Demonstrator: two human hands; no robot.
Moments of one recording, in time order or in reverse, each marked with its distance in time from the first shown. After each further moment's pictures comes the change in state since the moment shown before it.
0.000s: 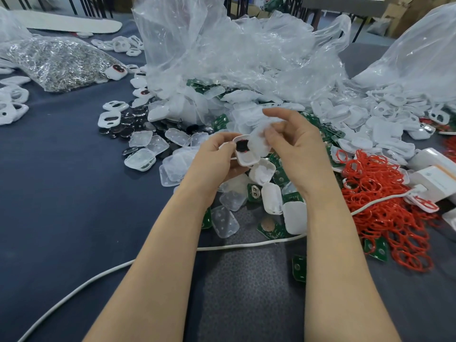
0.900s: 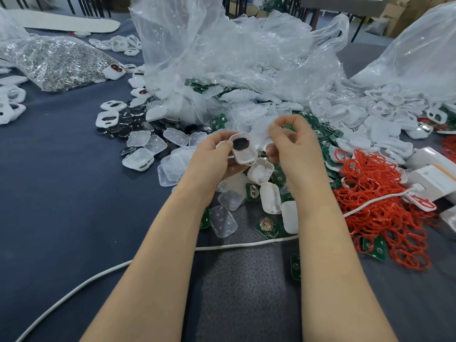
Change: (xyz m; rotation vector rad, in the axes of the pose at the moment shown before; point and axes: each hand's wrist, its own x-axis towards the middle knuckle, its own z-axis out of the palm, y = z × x) left_hand 0.003 -0.001 -0.001 -0.032 0.022 0.009; right_hand 0.000 0.004 0.007 0.087 0.168 0.207
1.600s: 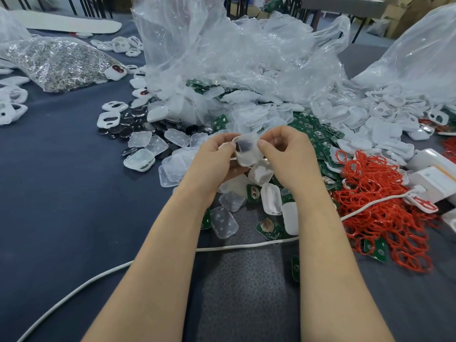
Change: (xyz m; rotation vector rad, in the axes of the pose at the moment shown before) left_hand -0.003 0.001 0.001 0.021 -0.009 -0.017; right_hand 0.003 0.009 -0.001 -0.369 -0.060 -0.116
